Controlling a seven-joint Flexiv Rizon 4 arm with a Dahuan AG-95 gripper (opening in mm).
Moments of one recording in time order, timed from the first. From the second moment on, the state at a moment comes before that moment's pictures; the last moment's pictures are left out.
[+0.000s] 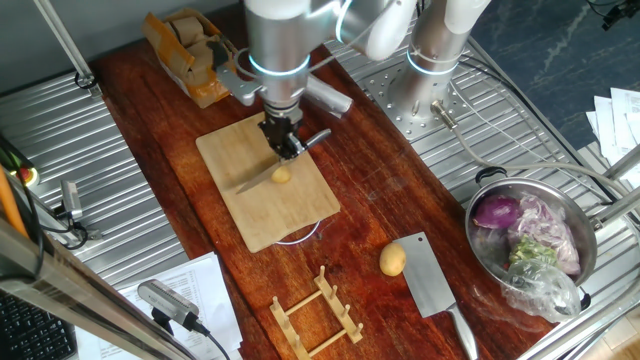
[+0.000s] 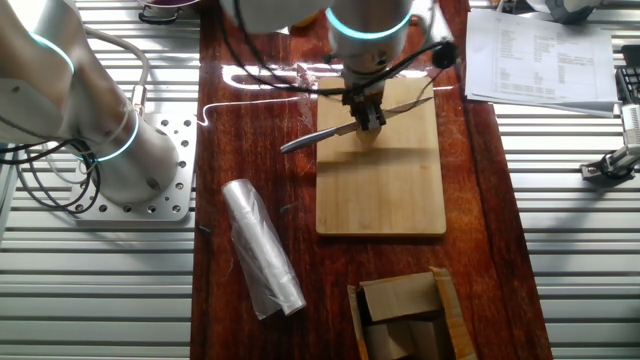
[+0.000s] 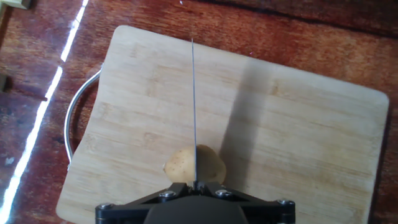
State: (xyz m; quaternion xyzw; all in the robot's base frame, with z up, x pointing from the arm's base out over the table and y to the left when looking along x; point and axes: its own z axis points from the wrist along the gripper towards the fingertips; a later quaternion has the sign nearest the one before) arm 0.432 0.055 0.093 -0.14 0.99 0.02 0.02
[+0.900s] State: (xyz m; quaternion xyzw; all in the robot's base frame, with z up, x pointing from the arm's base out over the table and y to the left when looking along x) arm 0.442 0.056 0.098 -0.15 0.99 0.01 -0.02
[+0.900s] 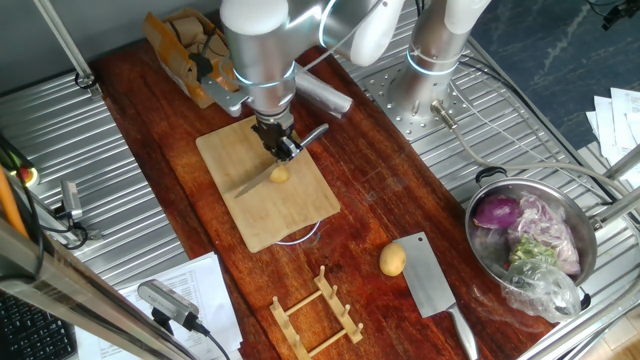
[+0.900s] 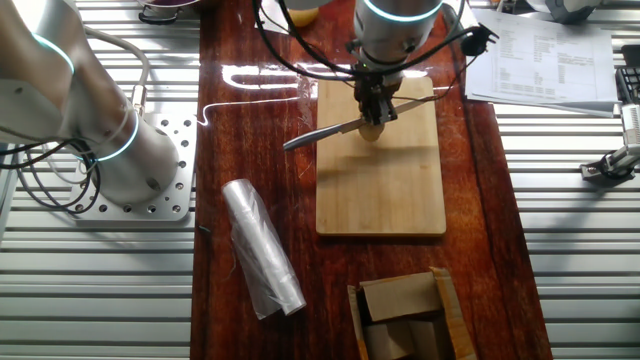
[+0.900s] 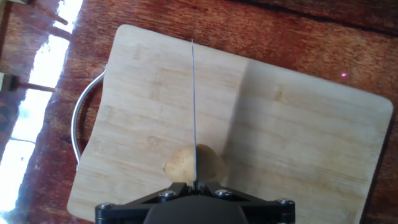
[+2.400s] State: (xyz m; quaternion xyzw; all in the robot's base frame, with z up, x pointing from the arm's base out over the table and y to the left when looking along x) arm 0.461 0.053 0.071 -0.16 0.99 0.01 -0.04
